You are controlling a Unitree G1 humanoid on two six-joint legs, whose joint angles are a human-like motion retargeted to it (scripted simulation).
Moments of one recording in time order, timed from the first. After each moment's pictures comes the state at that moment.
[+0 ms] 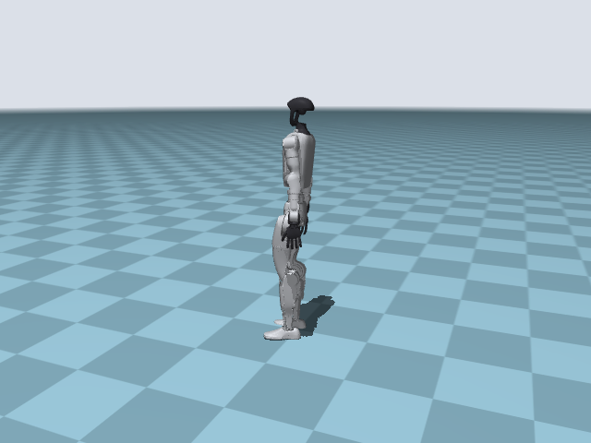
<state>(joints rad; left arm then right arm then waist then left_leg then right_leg) 0.22 0.10 0.59 1.47 0.38 -0.04 -0.09 0.01 -0.11 -0.19 1.55 -0.20 -0.12 0.09 -0.12 -0.02 -0.02 0.02 -0.08 0.22 -0.02 0.00 0.05 0.02 -0.06 -0.23 0.00 -0.01 0.06</state>
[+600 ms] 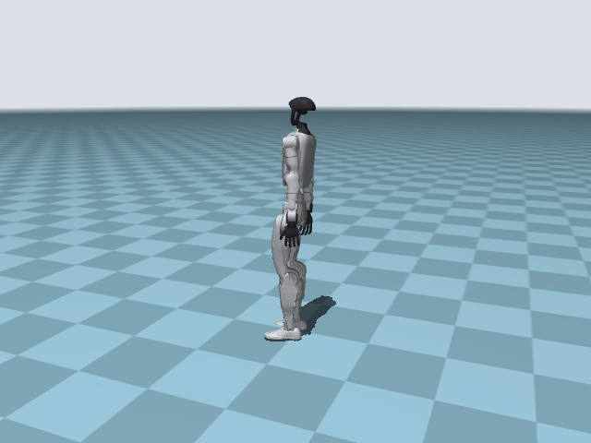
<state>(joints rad) 0.21 0.07 0.60 1.47 0.40 -0.03 -0.15 0.03 -0.13 -0.25 1.62 -0.19 -0.08 0.07 -0.12 -0.03 -0.06 0.04 -0.08 0.24 -0.03 -0.01 0.04 0.03 -0.06 -0.21 -0.01 0.02 0.04</state>
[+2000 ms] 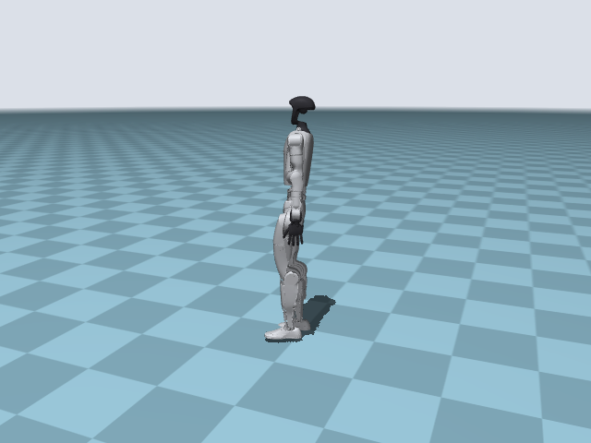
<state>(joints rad) 0.15 0.05 0.51 1.52 0.41 -0.04 -0.08 0.02 -0.14 -0.23 1.60 -0.22 -0.10 0.12 -0.05 -0.01 -0.05 0.02 -0.11 0.16 -0.02 0.01 0.03 0.08 -0.08 -0.31 -0.02 0.05 0.02</state>
